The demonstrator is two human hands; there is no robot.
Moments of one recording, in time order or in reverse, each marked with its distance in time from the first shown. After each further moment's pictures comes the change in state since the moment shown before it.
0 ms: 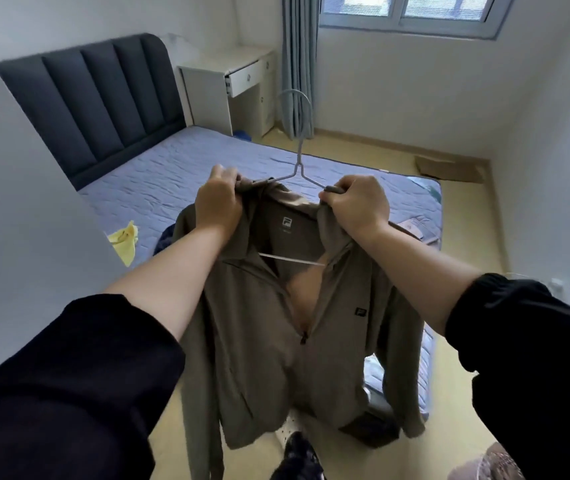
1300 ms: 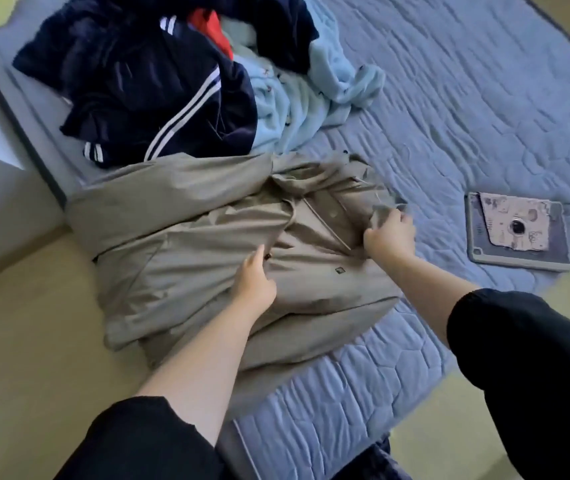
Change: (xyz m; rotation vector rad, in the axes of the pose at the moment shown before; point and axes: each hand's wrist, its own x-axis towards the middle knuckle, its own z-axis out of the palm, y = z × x) left_hand -0.137 0.007 0.608 -0.171 -0.672 -1.145; right_hand 0.265 0.541 0.323 -0.446 -0.785 0.274
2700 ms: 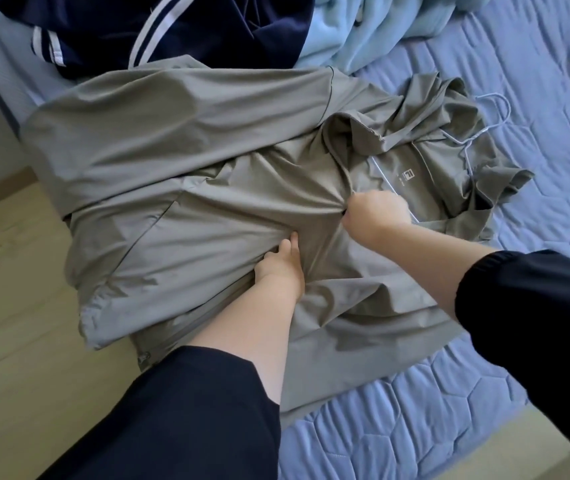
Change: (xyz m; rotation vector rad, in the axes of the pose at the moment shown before) left_hand 0.103 -0.077 0.080 0.596 -0.296 -0.073; right_hand 0.057 -0.045 0.166 -0.753 -0.137 -0.632
